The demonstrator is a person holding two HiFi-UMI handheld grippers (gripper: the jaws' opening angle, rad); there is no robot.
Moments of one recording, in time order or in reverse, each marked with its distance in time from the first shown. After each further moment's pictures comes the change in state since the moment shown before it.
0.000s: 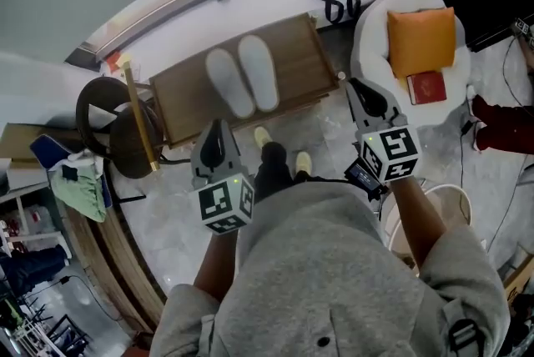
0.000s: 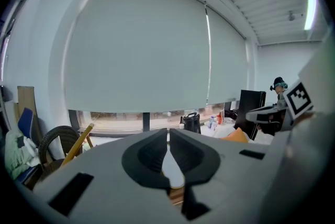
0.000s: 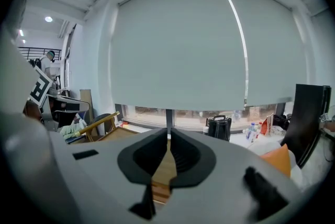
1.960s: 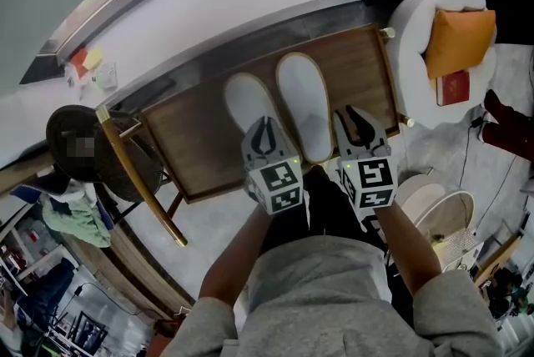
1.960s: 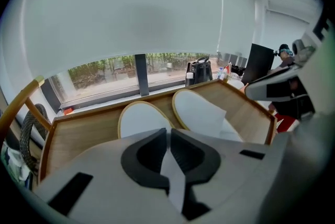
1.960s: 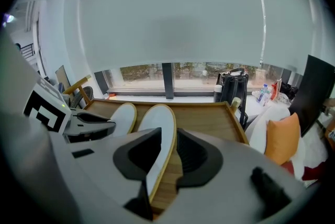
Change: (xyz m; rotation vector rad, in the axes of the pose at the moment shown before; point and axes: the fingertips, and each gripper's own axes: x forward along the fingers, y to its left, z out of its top) left arm 0.274 0.087 -0.203 0.102 0.471 -0.059; right arm 0.275 0.067 -0.137 0.099 0.399 -0.083
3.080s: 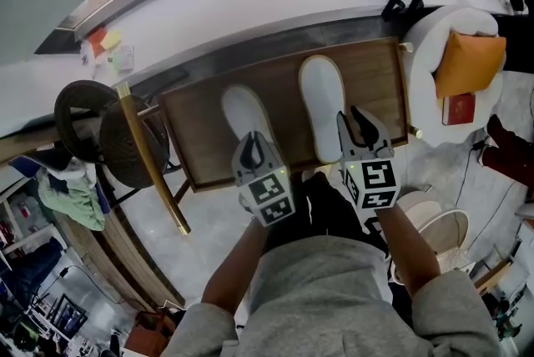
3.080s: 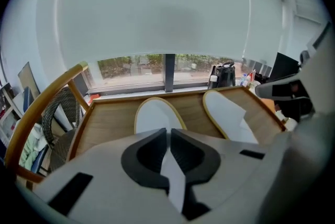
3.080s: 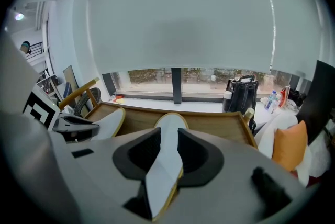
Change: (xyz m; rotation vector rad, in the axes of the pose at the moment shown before) left arm -0.050 0.068 -0.026 -0.189 0.022 0.181; right arm 0.004 0.033 0.027 -0.052 -0.038 0.059
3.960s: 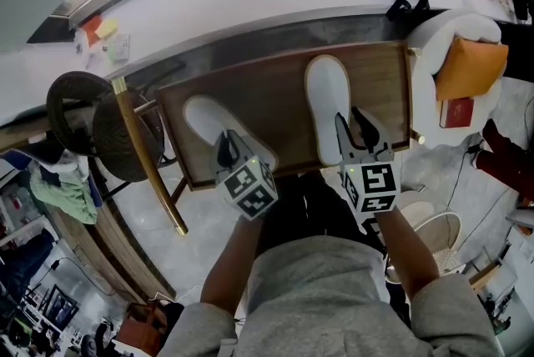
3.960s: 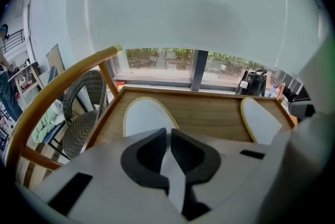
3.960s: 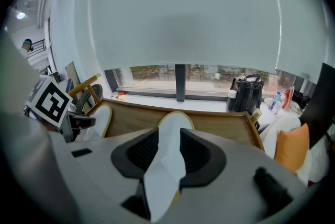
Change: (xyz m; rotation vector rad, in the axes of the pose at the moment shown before) left arm 0.015 0.069 -0.012 -0.233 0.041 0.195; right arm 0.014 0.009 -0.002 -0.027 0.033 0.021
